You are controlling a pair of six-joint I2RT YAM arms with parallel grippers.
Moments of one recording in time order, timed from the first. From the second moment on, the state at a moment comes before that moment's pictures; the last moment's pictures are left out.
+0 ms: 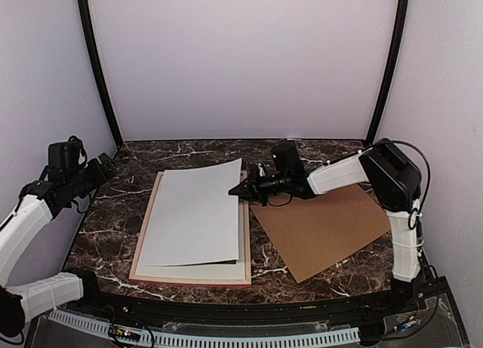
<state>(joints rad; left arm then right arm) -0.03 0.85 0.73 -0.40 -0.09 -0.53 0.70 2.13 1.30 0.35 -0.76 1.30</state>
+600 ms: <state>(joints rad) -0.03 0.86 0.69 -0.38 -0.05 -0.53 0.74 2.13 1.30 0.22 -0.74 1.16</state>
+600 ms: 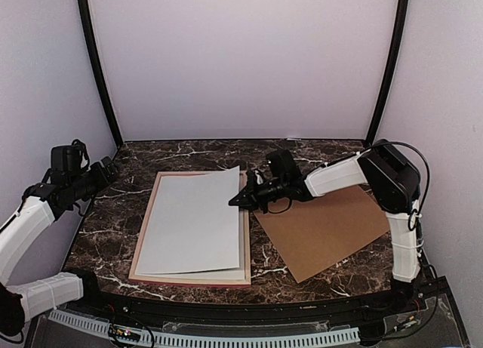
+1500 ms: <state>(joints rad) -0.03 0.87 0.66 -0.34 -0.01 -0.53 0.76 2.14 1.36 0.06 -0.63 1.02</state>
